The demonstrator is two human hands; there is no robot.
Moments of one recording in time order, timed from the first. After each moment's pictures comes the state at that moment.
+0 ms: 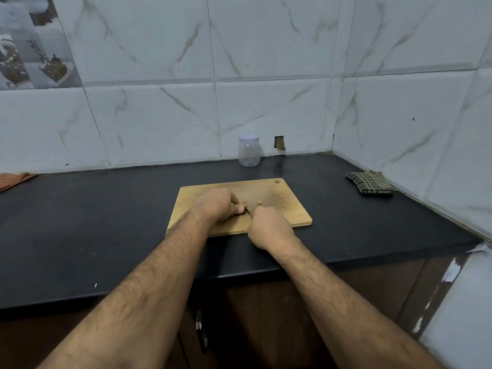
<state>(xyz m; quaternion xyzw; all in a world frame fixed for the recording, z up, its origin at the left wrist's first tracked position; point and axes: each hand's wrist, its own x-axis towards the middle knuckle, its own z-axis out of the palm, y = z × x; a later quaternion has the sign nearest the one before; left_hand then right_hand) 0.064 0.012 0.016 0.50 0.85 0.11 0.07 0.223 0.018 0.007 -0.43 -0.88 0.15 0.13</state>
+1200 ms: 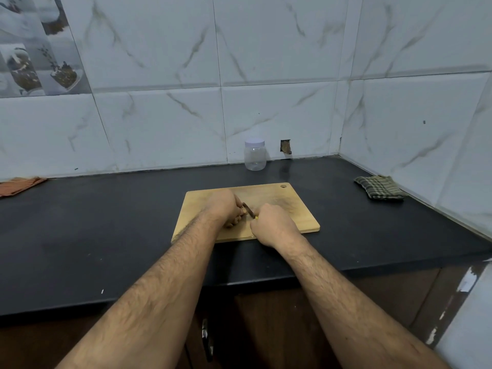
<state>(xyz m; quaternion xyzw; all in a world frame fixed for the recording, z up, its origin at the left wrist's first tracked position) 0.066 0.017 0.016 0.44 0.86 0.22 0.14 0.210 0.035 0.008 -0.41 -0.88 0.19 0.17</state>
